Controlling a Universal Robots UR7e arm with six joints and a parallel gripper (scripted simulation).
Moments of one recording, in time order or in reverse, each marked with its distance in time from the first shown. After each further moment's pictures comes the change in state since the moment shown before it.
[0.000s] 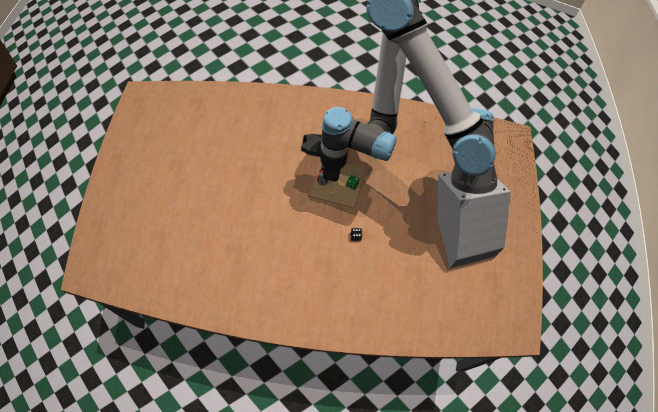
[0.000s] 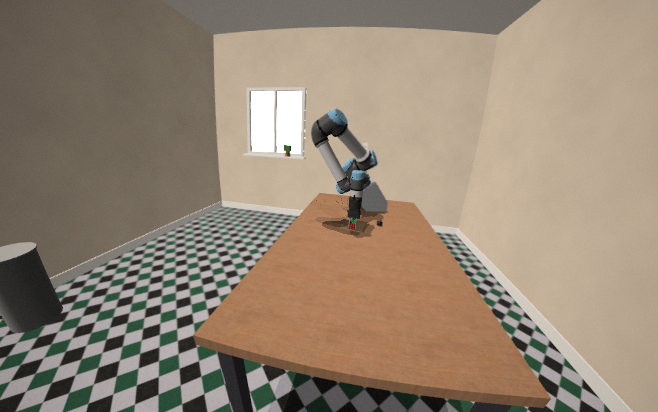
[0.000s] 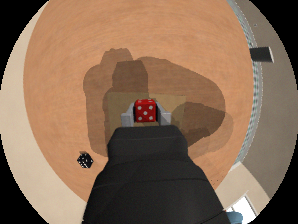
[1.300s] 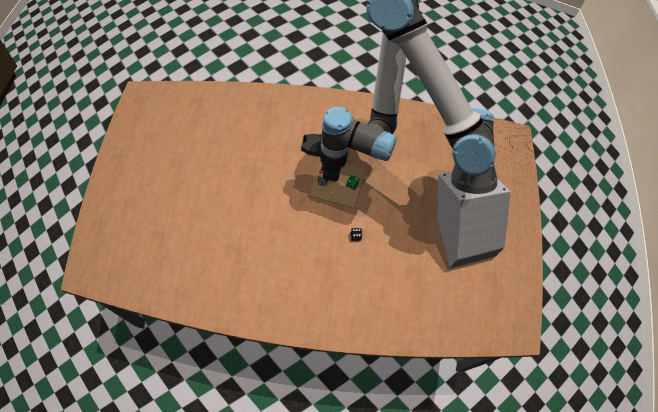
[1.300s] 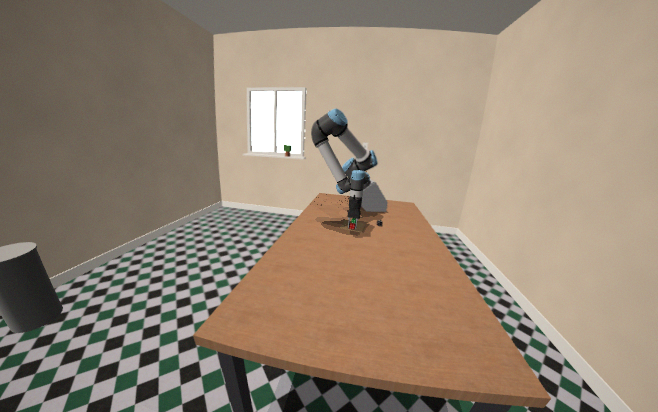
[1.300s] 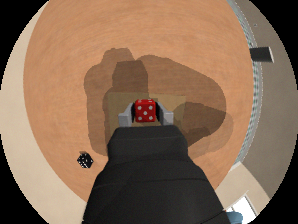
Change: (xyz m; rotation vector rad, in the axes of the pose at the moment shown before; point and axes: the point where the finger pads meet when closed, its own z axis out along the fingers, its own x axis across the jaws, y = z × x) arm 0.000 0.000 0.000 0.000 0.000 0.000
